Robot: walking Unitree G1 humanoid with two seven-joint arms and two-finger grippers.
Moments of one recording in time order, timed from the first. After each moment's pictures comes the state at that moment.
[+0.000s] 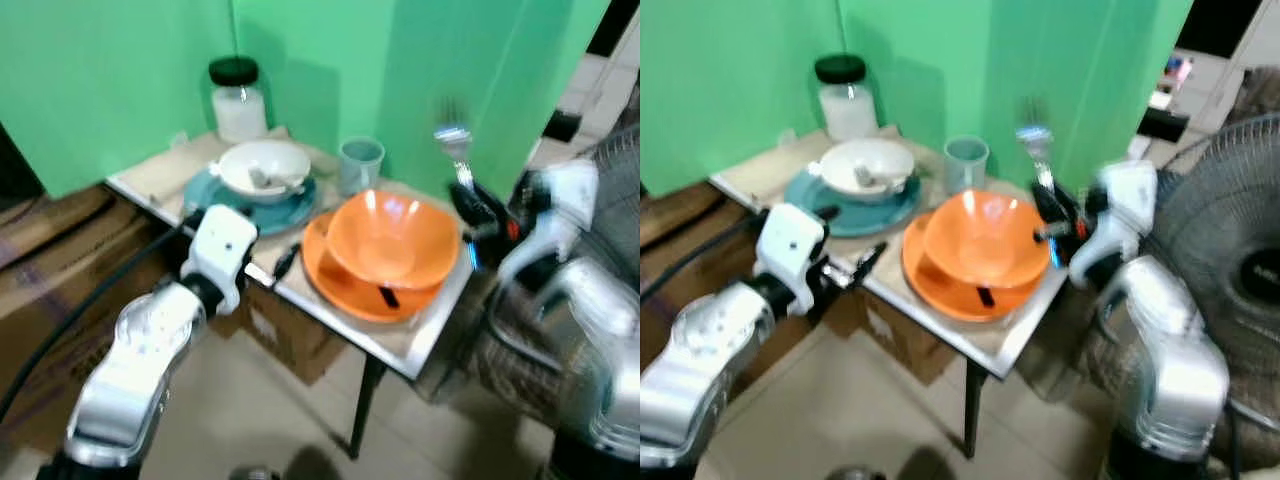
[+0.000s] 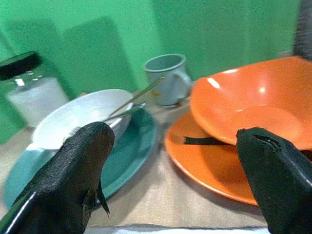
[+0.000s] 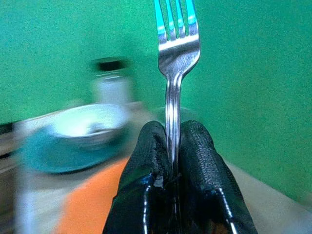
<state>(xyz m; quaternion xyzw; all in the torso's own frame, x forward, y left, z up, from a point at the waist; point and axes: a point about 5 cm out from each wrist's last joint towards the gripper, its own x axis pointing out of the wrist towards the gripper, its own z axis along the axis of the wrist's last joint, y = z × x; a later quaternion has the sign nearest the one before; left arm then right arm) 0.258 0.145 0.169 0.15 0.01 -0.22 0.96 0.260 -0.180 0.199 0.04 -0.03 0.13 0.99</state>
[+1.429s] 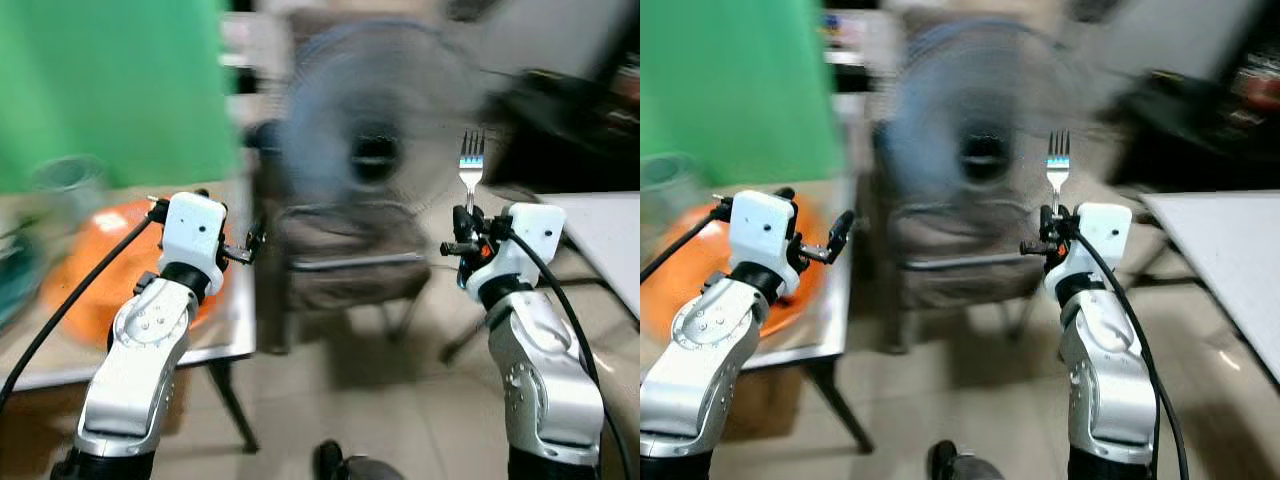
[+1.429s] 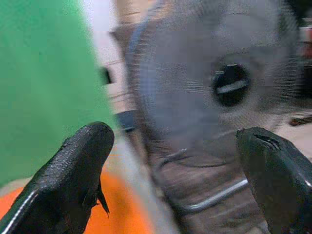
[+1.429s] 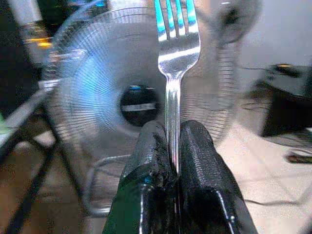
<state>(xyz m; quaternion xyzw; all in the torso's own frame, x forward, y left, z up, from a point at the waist) 0.270 0.160 0.173 0.12 -0.01 -0.10 0.99 0.266 -0.160 0.165 0.05 0.00 0.03 1.00</state>
